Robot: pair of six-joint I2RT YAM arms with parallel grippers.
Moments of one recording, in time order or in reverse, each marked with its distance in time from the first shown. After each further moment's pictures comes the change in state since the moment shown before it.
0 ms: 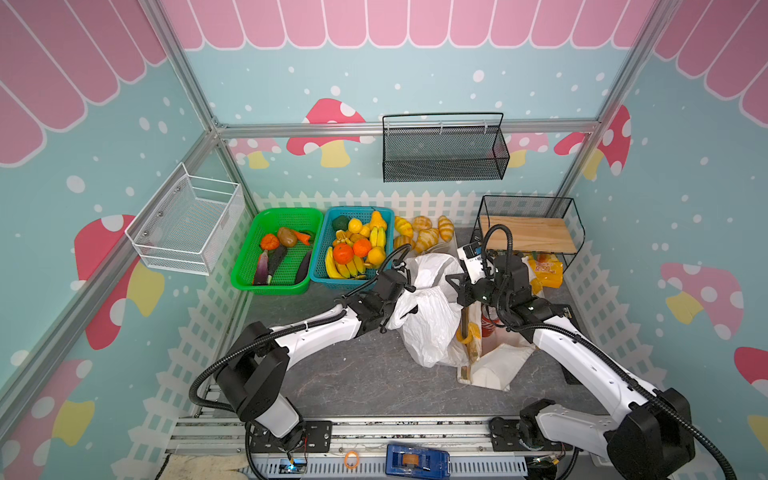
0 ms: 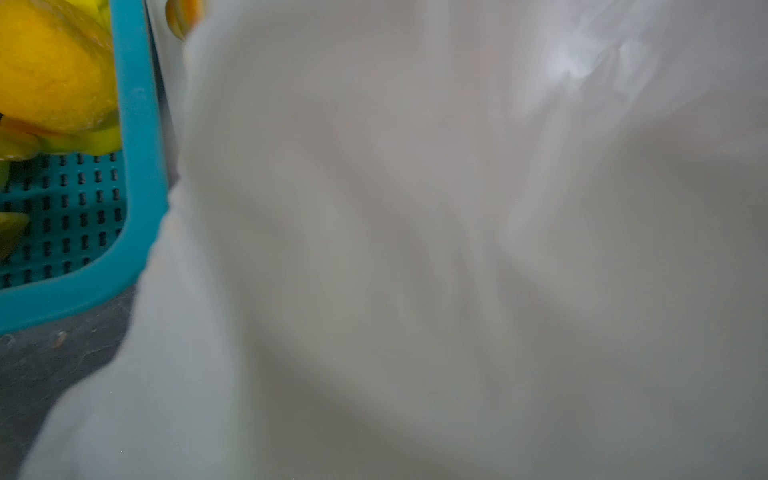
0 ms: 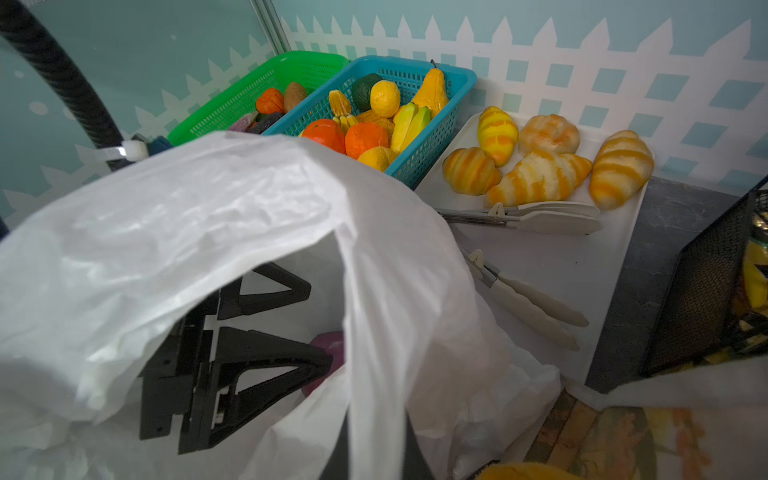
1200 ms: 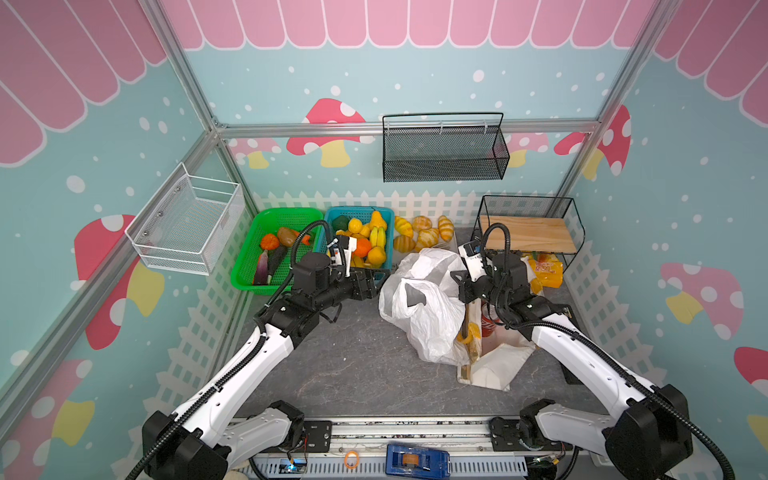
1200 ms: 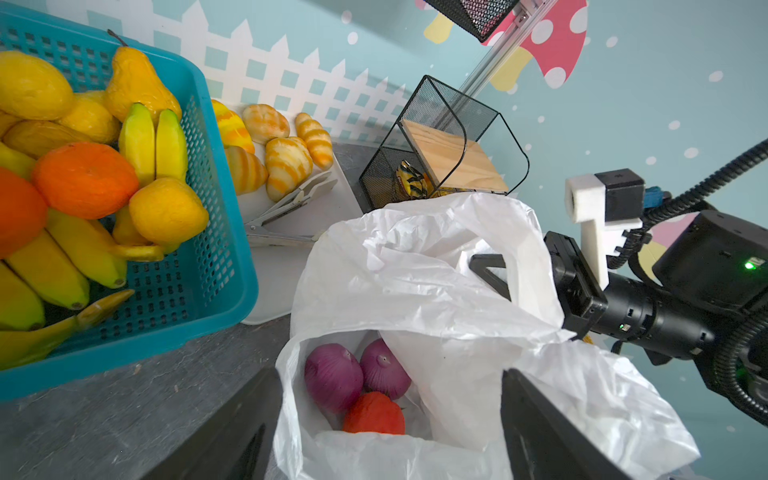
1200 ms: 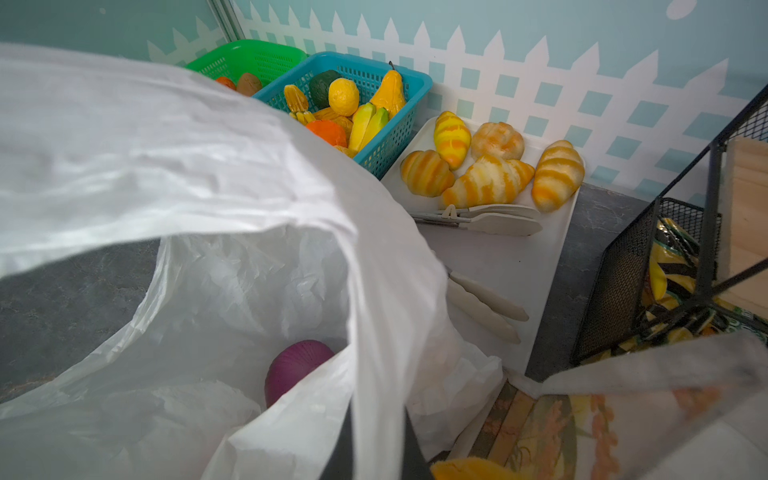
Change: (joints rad) left arm 0.338 -0.496 -0.057 -0.126 0.415 -0.019; right arm -0.001 0.021 0.017 -0.003 0.105 -0.061
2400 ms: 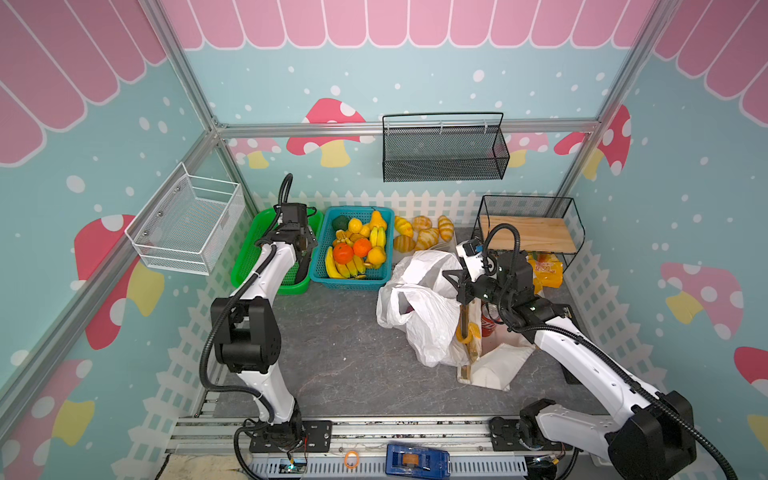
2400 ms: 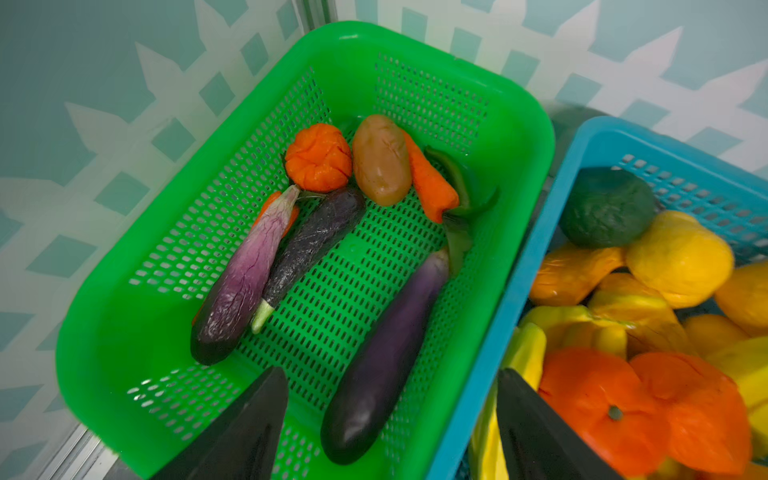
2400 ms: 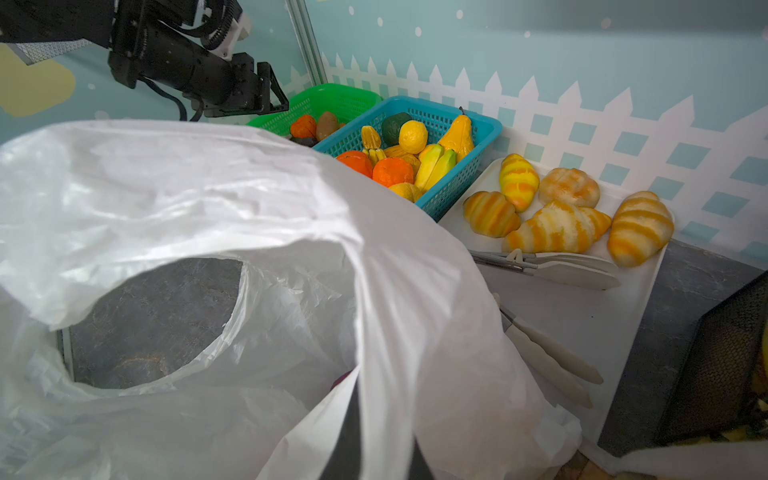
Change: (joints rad) left arm 0.428 0.784 0.650 -0.329 -0.714 0.117; right arm 0.000 -0.034 -0.010 0.076 -0.184 0.020
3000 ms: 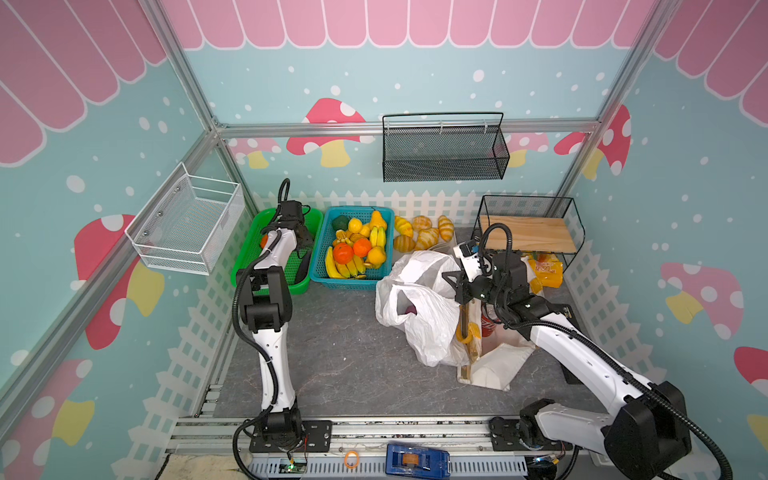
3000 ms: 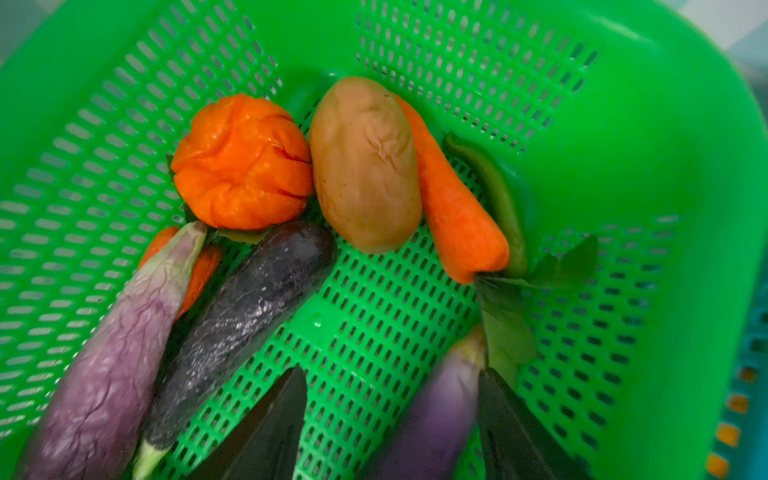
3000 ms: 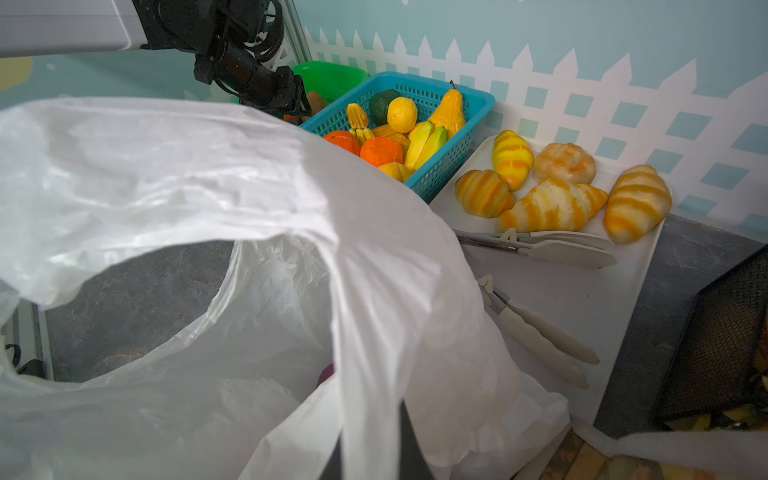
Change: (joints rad) left arm 0.098 0.466 0.434 -0.086 0.119 0.012; right arm 0.000 0.048 0.000 -0.013 0.031 -0.003
